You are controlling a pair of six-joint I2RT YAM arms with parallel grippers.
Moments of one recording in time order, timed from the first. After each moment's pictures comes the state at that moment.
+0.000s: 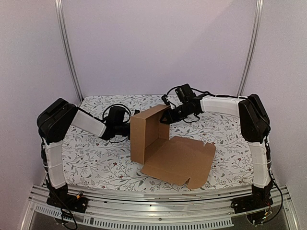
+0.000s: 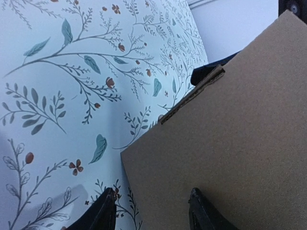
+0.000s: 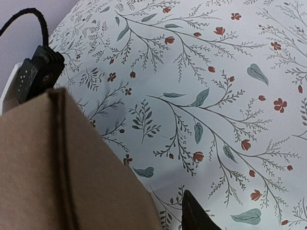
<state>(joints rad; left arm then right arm) -0.56 2.04 1.03 0.47 0.58 -0.80 0.62 2.20 1.72 -0.35 -0.38 0.20</state>
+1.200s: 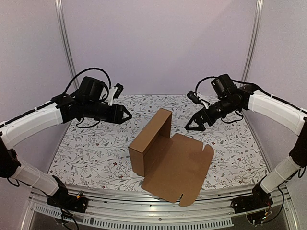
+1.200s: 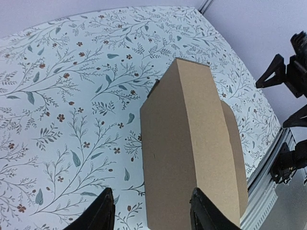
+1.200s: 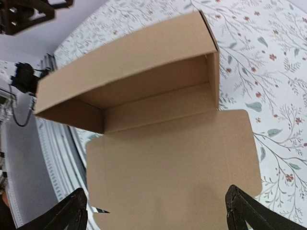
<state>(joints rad) -0.65 1.34 1.16 -0.48 0.15 -0.33 0.55 1.56 1.36 -0.81 -0.48 -0.14</state>
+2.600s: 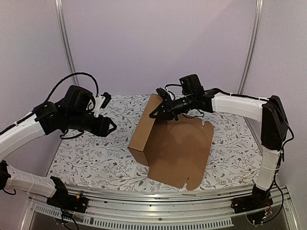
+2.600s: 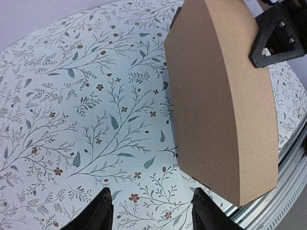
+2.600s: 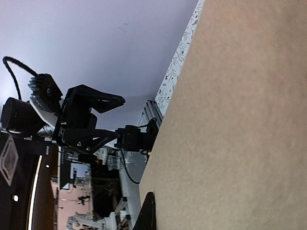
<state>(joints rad) -0.74 1.12 1.07 -0.71 -0.07 -0.25 0.69 1.93 1.53 -0.13 -0.96 0.83</state>
